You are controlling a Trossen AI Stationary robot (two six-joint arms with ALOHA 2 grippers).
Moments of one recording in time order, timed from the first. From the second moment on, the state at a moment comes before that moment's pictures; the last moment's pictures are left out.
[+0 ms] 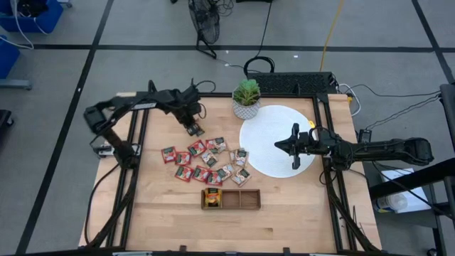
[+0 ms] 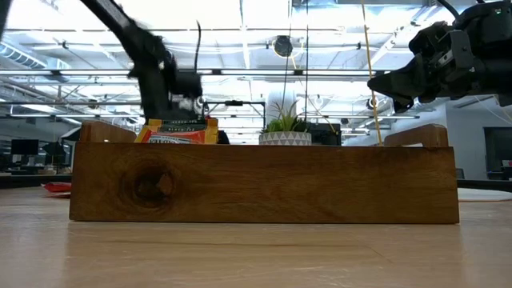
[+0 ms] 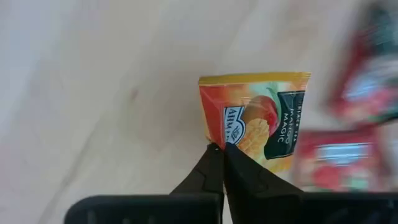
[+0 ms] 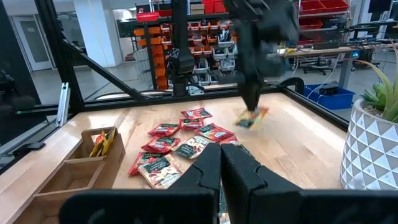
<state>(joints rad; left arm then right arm) 0.63 1.63 1.02 -0.71 0.13 0.04 -0.18 0.66 0.02 0.65 -0.10 0.08</state>
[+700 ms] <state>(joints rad) -0.33 1.58 1.48 -1.15 -0.51 -0.46 -0.18 0.66 0.02 0.69 -0.10 0.09</state>
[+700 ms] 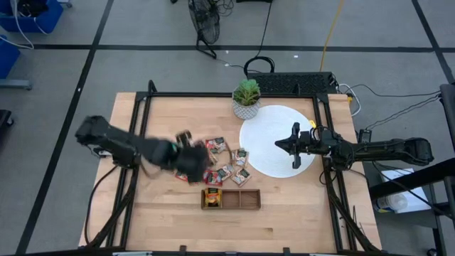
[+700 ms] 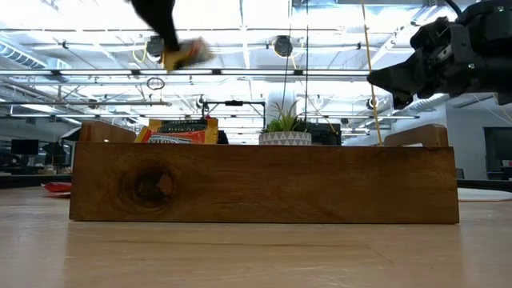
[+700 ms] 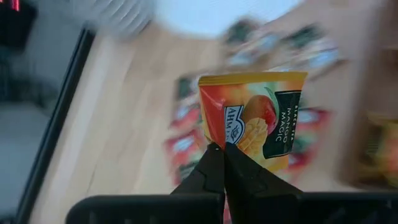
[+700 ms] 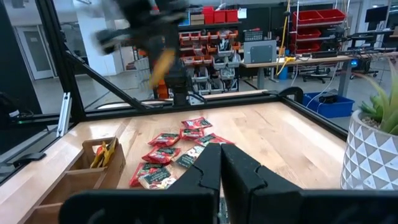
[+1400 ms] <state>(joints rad) -0.59 2.15 1.89 -1.56 -0.53 -0.60 -0.18 0.66 0.02 0.71 -0.10 0.09</state>
